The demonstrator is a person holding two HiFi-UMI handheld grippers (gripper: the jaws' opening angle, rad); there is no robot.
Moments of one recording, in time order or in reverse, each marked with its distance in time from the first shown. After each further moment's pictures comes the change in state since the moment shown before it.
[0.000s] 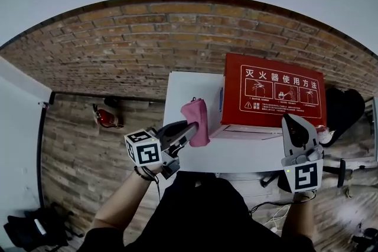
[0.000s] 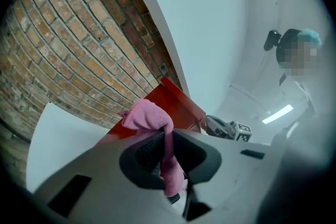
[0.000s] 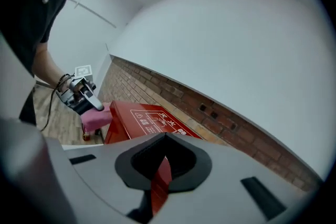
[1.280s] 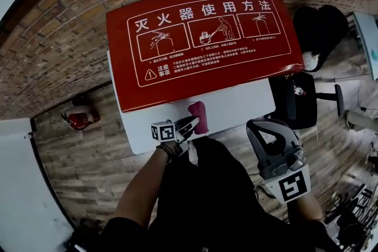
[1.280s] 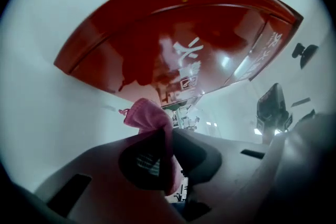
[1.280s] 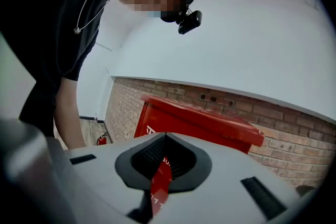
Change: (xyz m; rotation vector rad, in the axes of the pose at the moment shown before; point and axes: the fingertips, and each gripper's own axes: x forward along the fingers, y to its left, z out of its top) left arm 0.148 0.148 -0.352 -0.417 0.408 -0.045; right arm -0.095 0.058 -0.086 0.289 -0.145 0.055
